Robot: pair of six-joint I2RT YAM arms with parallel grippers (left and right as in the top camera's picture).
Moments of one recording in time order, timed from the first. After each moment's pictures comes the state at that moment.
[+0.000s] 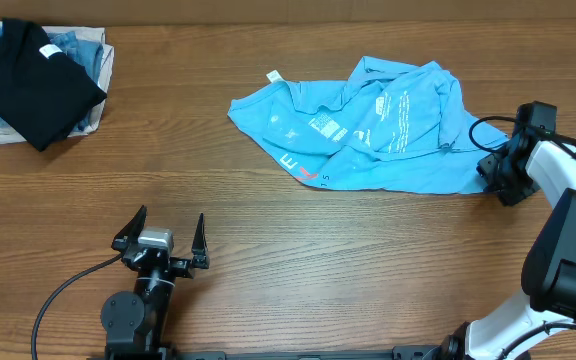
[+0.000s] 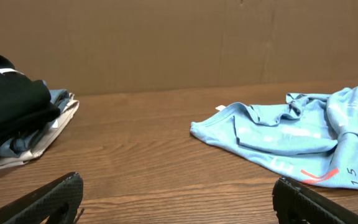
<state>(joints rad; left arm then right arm) 0.01 0.01 0.01 -0.06 0.15 0.01 -0.33 1.88 1.17 -0.67 0.13 0.72</state>
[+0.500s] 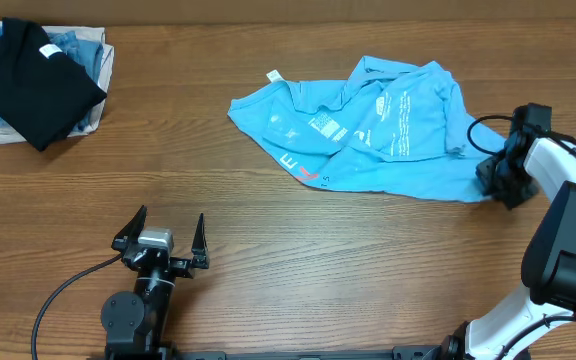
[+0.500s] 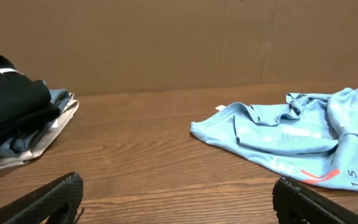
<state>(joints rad) 0.01 0.01 0.01 -0.06 0.15 0.01 -0.33 1.92 1.19 -0.77 0.17 0.76</state>
